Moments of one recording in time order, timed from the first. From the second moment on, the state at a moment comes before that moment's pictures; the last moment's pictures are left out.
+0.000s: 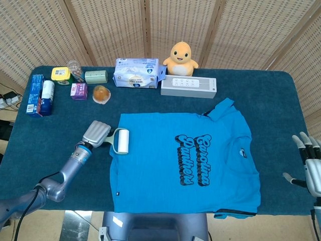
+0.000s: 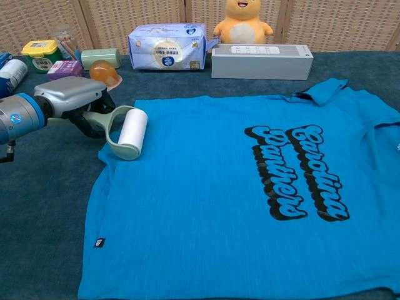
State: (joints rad) left arm -0.75 -1.70 -0.12 -0.96 1.36 0.88 0.05; right arm 0.09 -1.06 0.10 -1.53 -1.46 1.47 0.06
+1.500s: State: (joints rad) left arm -0.88 -1.51 -0.20 -1.32 0.89 0.70 0.50; right arm 0.09 -1.04 0.11 -1.54 -1.46 1.48 0.10
